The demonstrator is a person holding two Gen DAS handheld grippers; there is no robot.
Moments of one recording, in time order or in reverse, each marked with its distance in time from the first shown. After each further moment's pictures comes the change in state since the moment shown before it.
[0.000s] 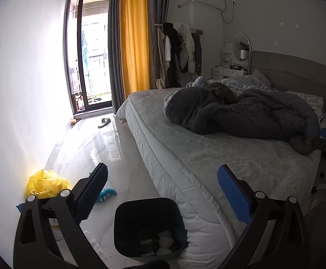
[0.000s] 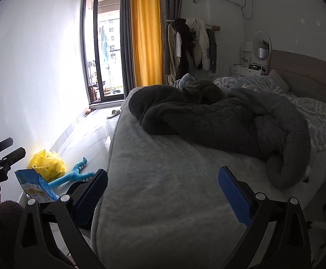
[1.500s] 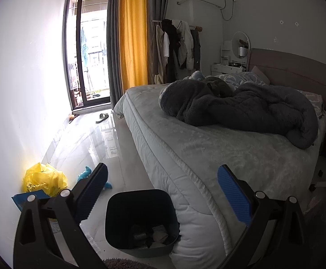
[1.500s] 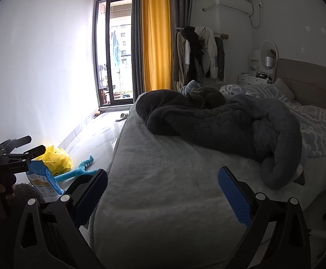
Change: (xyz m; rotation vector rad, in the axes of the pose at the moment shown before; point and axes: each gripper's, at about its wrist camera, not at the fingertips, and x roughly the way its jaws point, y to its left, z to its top) left arm 0.001 -0.018 -0.027 -0.007 0.016 -0.001; right arm -0.046 -0.020 -0.020 -0.058 -0.044 0.055
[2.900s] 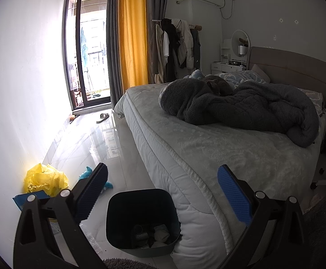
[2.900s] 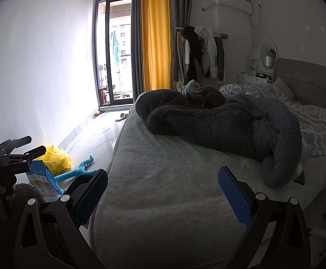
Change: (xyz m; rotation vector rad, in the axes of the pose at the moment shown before) left arm 0.000 -0.002 0.001 0.003 0.002 0.001; right arm -0.002 0.009 -0.002 0.014 0.000 -0.007
